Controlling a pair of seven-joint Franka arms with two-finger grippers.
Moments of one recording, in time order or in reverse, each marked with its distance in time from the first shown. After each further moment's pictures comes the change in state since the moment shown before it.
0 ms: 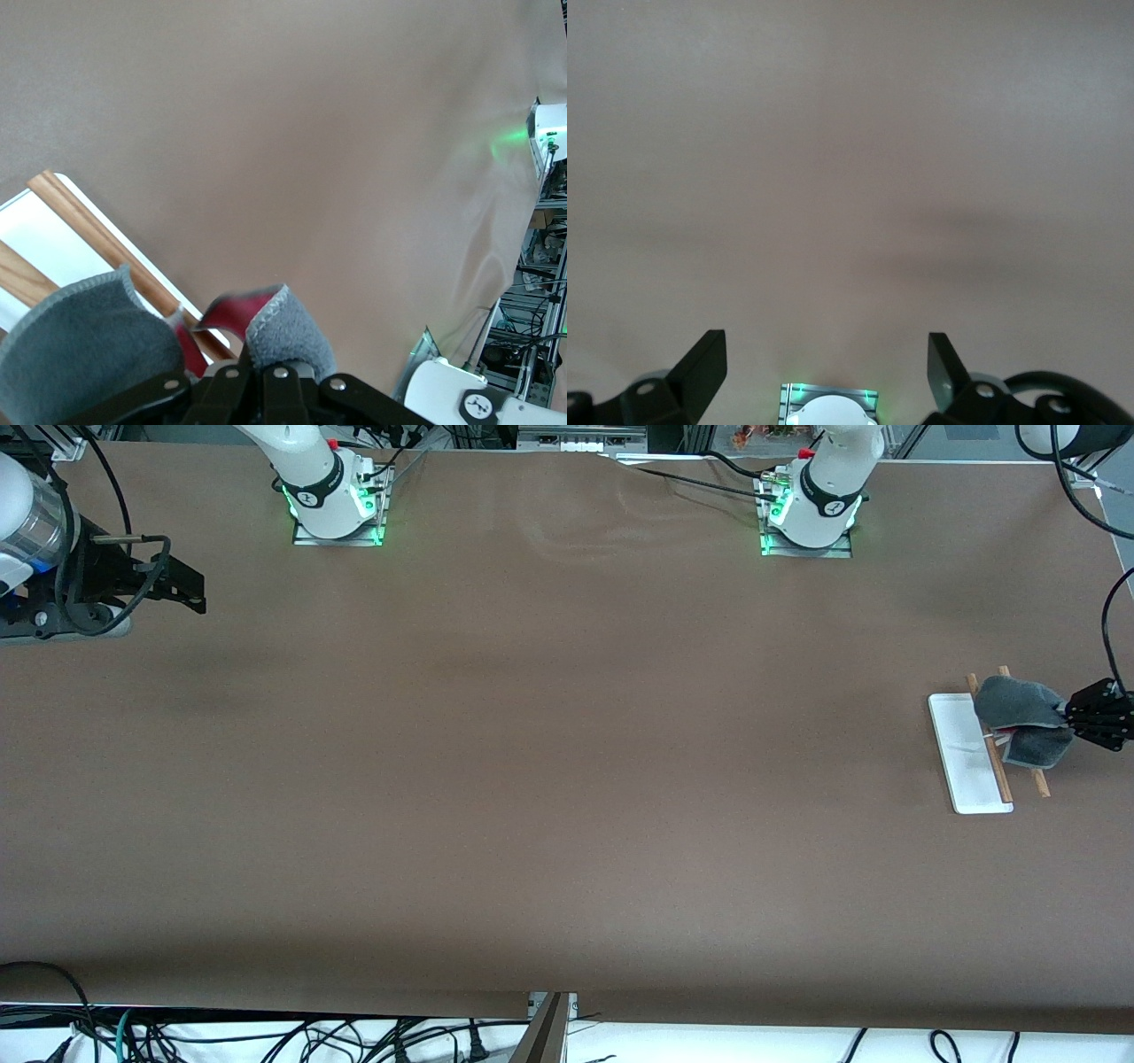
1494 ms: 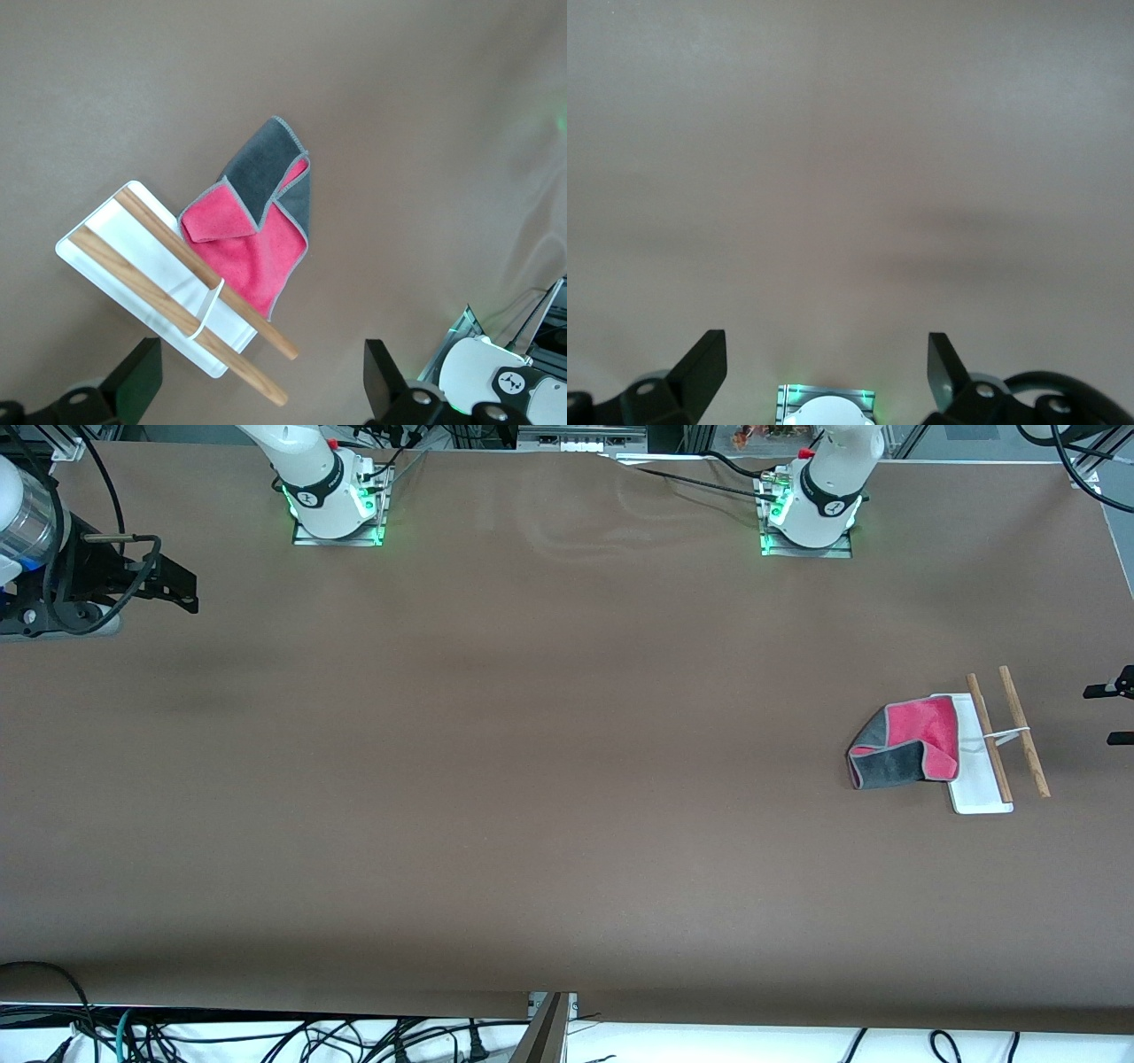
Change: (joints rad) left arm -0.065 -0.099 -0.012 0.093 0.135 0.004 -0.067; right arm -0.083 -0.007 0.079 0.000 -0.005 0.001 -0.001
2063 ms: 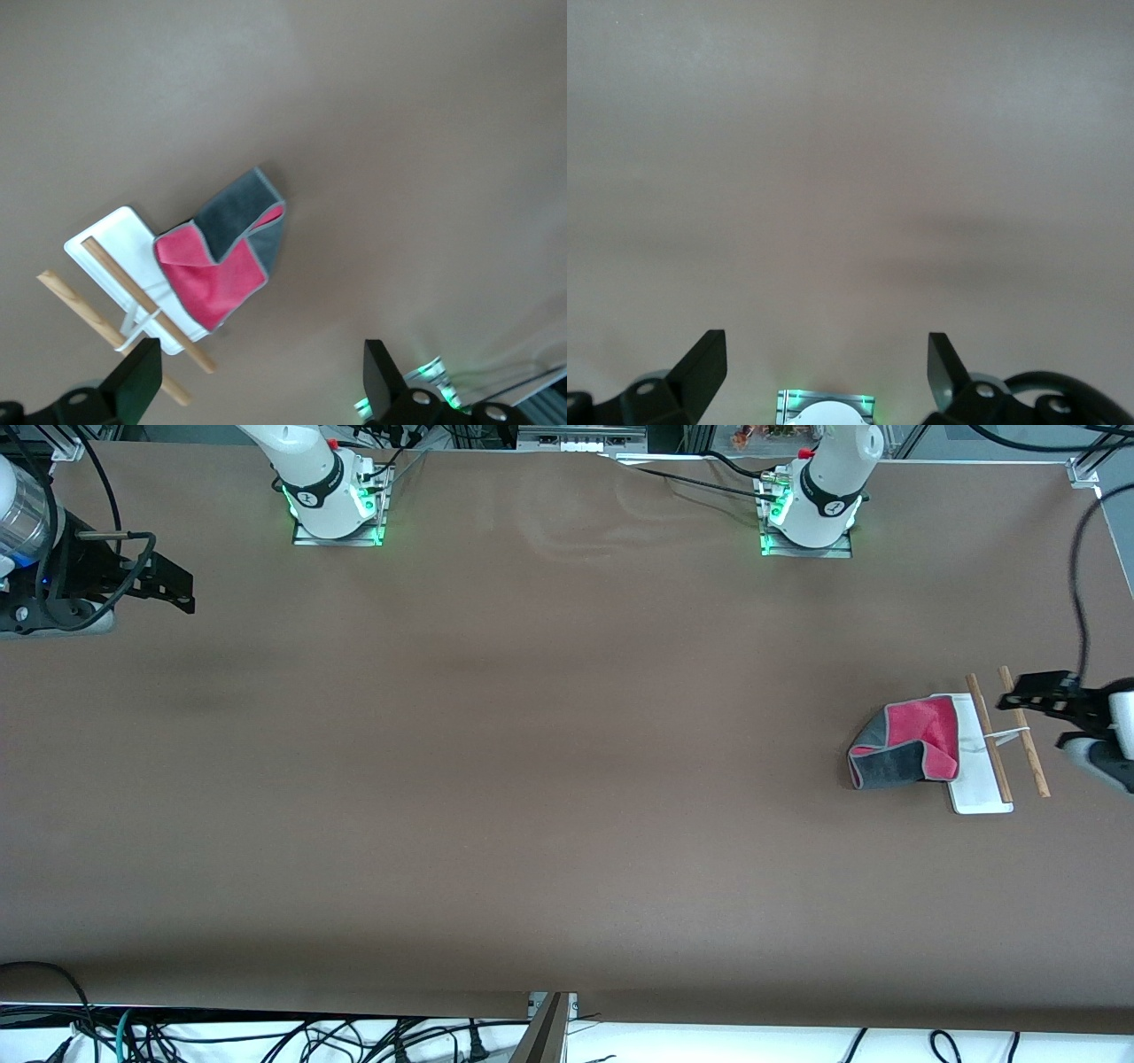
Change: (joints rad) left arm -0.396 -0.159 -0.009 0.005 0.183 -0.002 -0.596; right arm -0.002 -0.001 0.000 0.007 0.000 0.009 0.000
